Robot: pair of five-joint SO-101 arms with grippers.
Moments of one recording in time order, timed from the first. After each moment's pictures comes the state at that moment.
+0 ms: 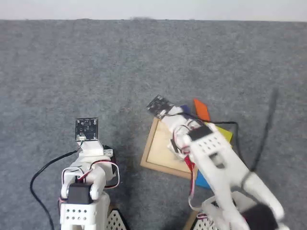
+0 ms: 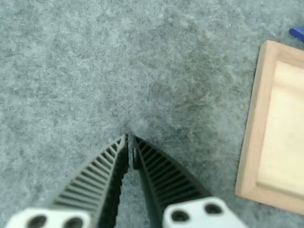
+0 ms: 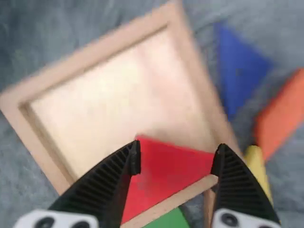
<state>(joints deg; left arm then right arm) -4.2 -103.1 97.1 72.2 11.0 -29.1 -28.8 54.4 50.1 20.3</state>
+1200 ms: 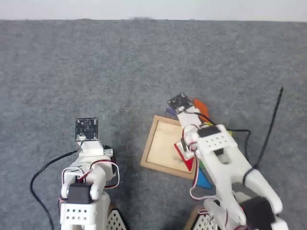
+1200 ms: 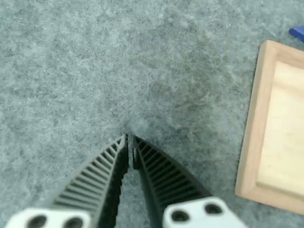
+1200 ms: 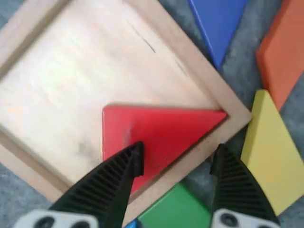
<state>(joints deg) -4.2 -103.1 97.1 72.2 11.0 -22.9 -17.5 54.8 49.4 12.3</state>
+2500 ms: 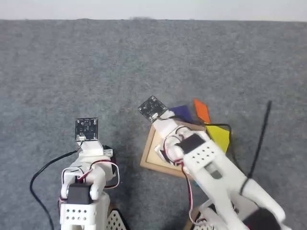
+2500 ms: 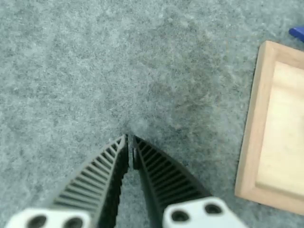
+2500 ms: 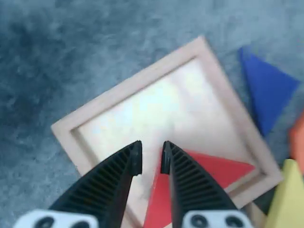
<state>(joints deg) -4.2 -103.1 97.1 72.2 11.0 -38.2 -27.0 55.4 47.8 8.8</state>
